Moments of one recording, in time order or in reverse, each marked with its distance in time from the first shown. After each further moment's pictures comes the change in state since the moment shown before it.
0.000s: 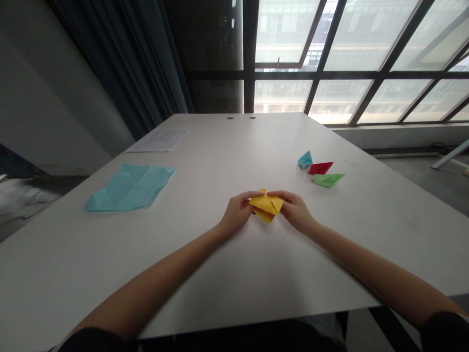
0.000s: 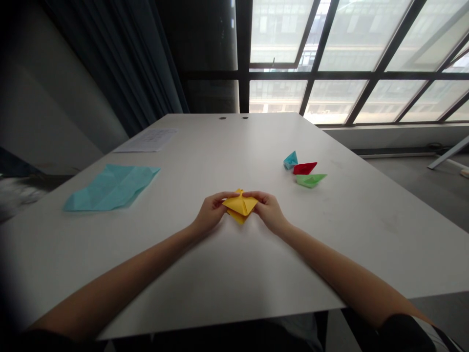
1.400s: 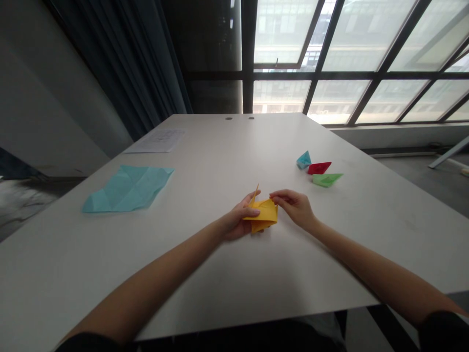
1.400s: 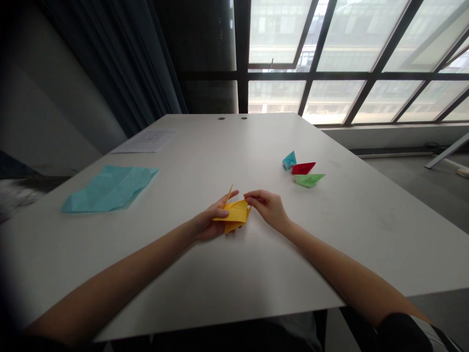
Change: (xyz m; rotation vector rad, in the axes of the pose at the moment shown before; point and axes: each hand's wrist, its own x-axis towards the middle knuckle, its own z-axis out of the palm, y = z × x) left_hand -0.010 0.022 -0.003 -0.791 -0.385 -0.575; right_hand 0.000 -0.004 -0.014 -0.508 0.050 -0.366
